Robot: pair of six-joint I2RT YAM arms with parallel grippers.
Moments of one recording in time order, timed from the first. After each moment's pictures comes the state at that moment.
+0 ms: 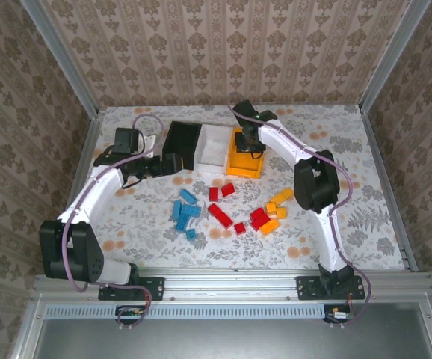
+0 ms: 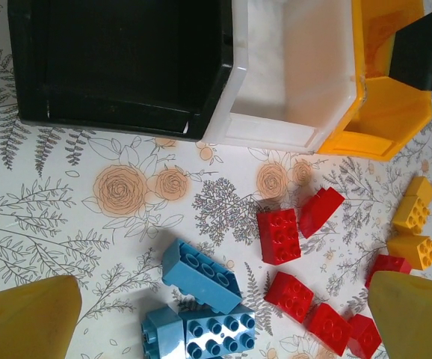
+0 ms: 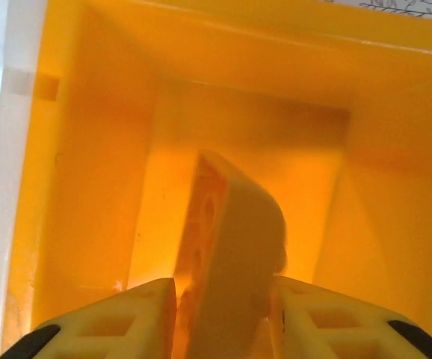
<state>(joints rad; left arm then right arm) -0.18 1.40 1.08 -0.63 0.48 -0.23 0.42 2.27 2.04 -0.95 0.12 0.44</state>
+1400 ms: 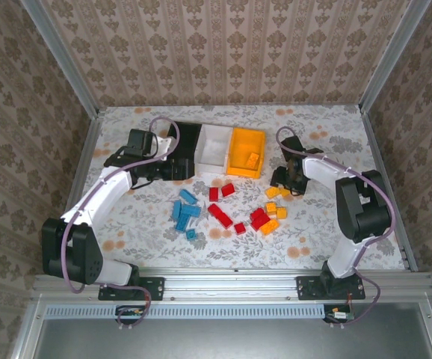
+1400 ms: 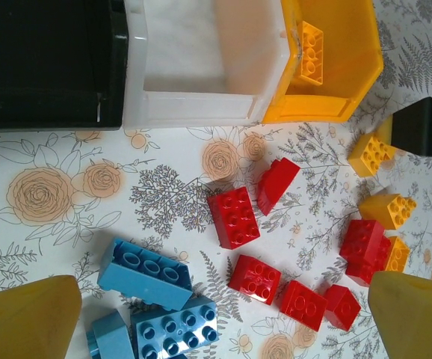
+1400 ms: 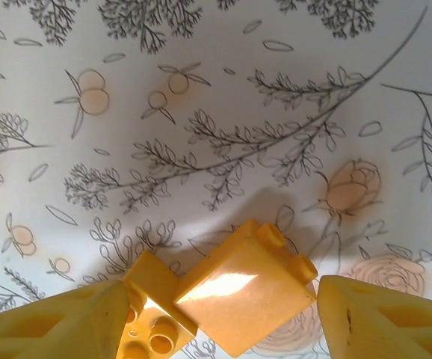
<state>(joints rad) -0.29 1.40 1.07 -0.62 0.50 -0.20 0.22 1.77 1.11 -0.67 0.01 0.58</state>
